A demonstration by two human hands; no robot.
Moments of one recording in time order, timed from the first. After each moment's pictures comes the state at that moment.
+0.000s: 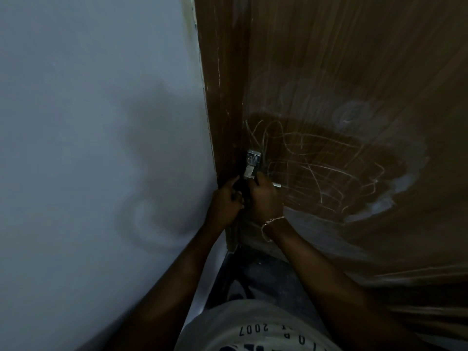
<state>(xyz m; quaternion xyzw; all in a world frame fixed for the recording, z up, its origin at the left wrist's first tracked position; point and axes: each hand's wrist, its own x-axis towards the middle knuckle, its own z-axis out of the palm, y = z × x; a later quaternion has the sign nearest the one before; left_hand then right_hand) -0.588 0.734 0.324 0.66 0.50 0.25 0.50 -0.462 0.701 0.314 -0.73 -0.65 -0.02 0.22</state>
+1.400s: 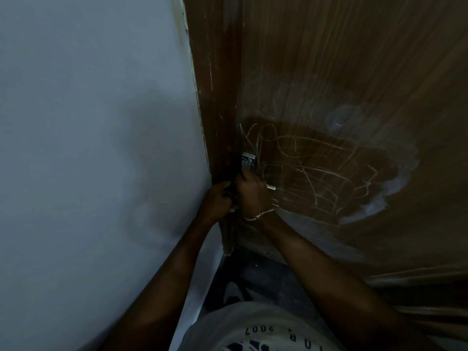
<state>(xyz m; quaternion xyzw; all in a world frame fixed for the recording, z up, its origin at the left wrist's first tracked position) -0.589 0.754 0.333 0.60 0.52 0.19 0.57 -0.471 0.720 0.336 -0.69 -0.69 -0.02 0.23</state>
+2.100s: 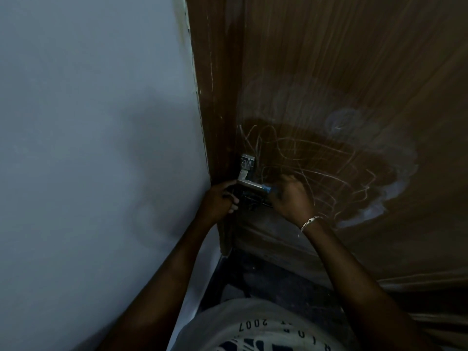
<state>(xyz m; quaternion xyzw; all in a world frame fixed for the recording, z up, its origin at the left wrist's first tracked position) -0.587 0.756 0.320 0.59 0.51 0.20 0.59 -0.380 0.675 0.351 -0.69 -0.67 0.08 0.26</state>
